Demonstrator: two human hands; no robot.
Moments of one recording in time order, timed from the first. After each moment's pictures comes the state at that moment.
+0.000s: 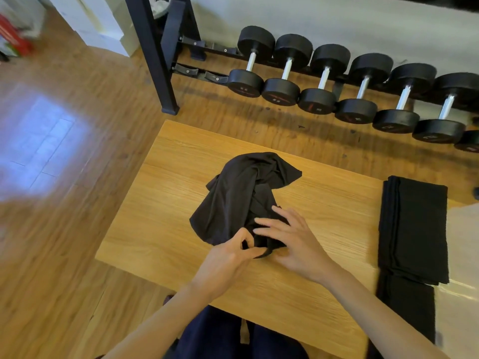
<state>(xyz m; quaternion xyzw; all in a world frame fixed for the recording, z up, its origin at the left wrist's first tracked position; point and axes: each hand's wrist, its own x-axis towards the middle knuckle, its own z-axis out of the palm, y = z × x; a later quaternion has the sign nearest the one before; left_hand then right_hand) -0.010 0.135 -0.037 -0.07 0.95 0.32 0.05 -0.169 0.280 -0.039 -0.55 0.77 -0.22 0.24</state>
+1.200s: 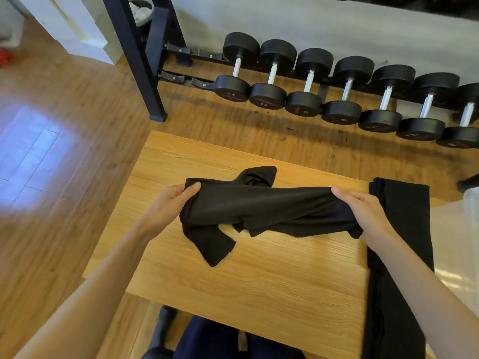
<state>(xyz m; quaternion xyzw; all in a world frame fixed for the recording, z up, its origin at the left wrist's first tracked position) -0.069 0.010 0.012 -0.34 0.68 0.65 0.09 -0.269 0.318 0.025 0.06 0.80 -0.50 0.34</state>
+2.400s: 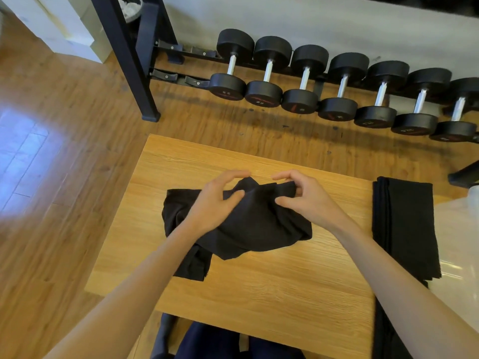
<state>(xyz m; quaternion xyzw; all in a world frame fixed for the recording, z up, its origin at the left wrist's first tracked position) -0.115 0.039 0.008 -0.17 0.84 0.51 0.01 -0.243 0.225 0.029 -0.21 0.79 -0.42 0.38</state>
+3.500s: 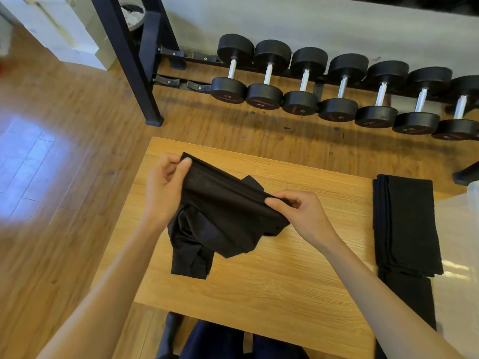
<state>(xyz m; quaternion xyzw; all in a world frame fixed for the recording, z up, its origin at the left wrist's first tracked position) -0.089 0.002 0.040 -0.34 0.69 0.61 -0.21 -0.202 0.230 0.031 -0.17 0.74 -0.55 0.35</state>
